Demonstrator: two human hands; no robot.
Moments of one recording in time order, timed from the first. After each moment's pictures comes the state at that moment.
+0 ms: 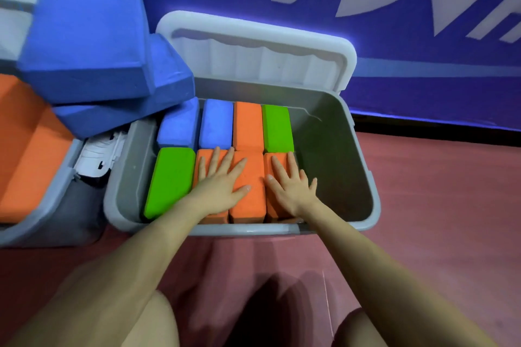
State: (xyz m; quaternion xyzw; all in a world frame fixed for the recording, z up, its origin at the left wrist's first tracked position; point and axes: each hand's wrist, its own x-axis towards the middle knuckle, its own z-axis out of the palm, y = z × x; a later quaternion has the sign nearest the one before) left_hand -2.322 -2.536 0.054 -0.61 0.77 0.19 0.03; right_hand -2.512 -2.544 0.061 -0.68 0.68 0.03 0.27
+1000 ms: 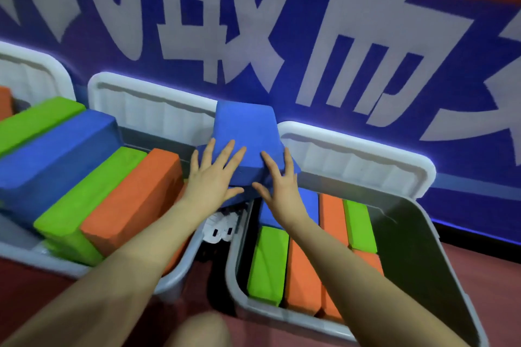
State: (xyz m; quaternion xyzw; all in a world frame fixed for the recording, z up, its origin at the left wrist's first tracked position) left_hand -2.091 -2.568 0.162 -0.68 0.71 -0.12 -0.12; right_hand -2.266 -2.610 0.154 -0.81 0.47 -0.28 0.20
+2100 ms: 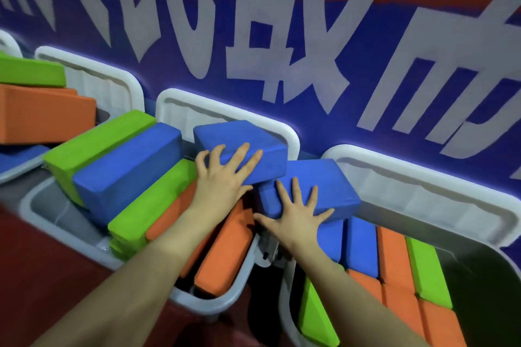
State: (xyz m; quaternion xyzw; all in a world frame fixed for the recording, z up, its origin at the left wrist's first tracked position) left_hand -2.004 -2.550 0.164 -0.67 0.62 -0.36 -0.19; right_hand -2.179 -2.602 0.127 -0.82 0.56 -0.05 0.09
